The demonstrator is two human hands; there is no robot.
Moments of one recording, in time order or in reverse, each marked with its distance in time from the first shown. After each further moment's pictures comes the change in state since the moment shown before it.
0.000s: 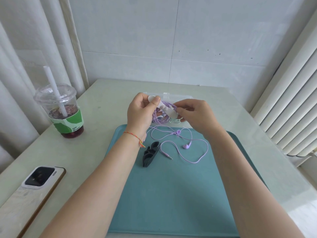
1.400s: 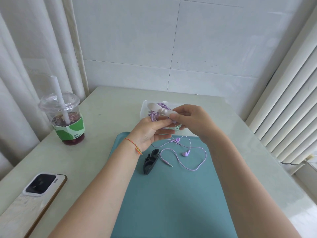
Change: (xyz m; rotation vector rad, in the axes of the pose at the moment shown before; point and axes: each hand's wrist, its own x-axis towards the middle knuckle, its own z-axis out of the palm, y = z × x) left_hand -0.010 0.009 -0.004 -0.122 -0.493 -0.425; right_hand 0.006 -0.012 -0.003 0.110 -0.127 0.066
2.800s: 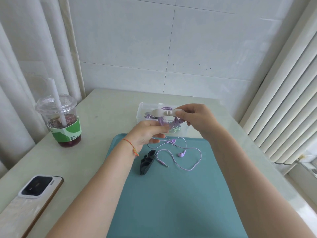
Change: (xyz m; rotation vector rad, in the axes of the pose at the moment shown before) left_hand 0.004 -0.006 -0.007 0.259 0.068 -0.058; right_hand 0.003 0.002 -0.020 0.001 0.091 -0.005
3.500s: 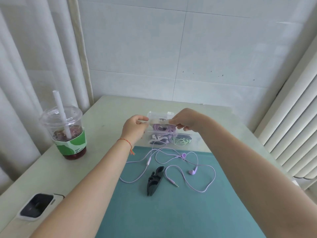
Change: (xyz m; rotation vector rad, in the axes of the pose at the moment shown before) left_hand 0.062 -0.001 -0.061 0.256 0.508 0.126; right_hand 0.106 0.004 0.034 -0.386 -0.303 0.340
